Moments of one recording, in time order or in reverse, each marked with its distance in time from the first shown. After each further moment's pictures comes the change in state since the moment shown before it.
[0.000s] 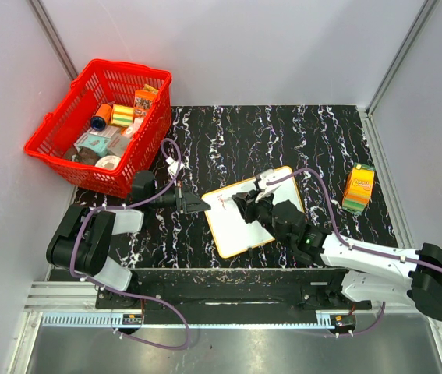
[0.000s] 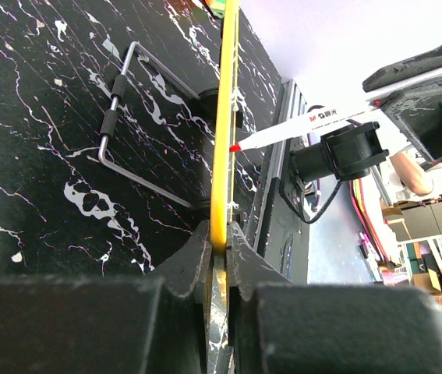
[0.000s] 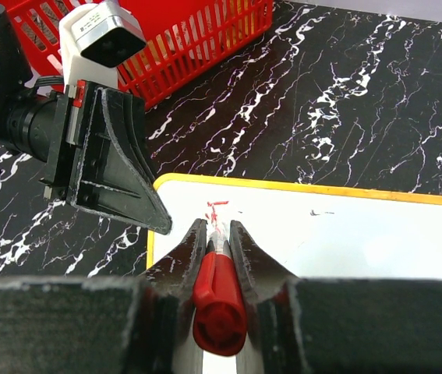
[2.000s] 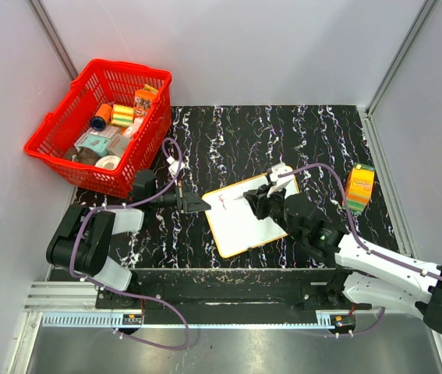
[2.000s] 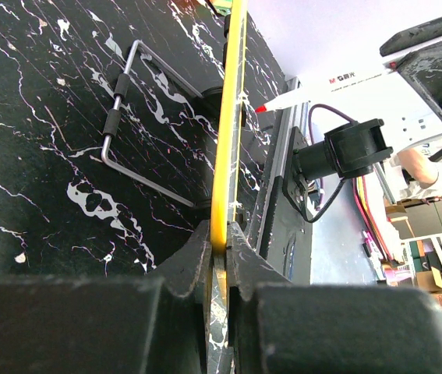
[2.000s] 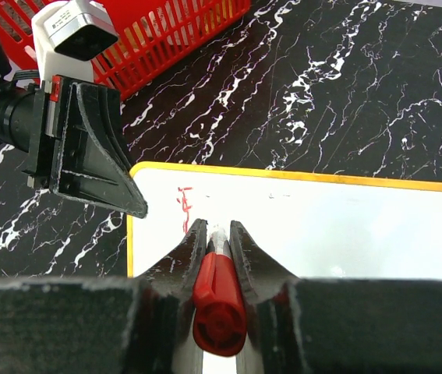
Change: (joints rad) left arm -0.005 0.000 0.015 -0.044 -0.005 0.030; right arm -0.093 -0.136 0.047 -0.249 -0.078 0.013
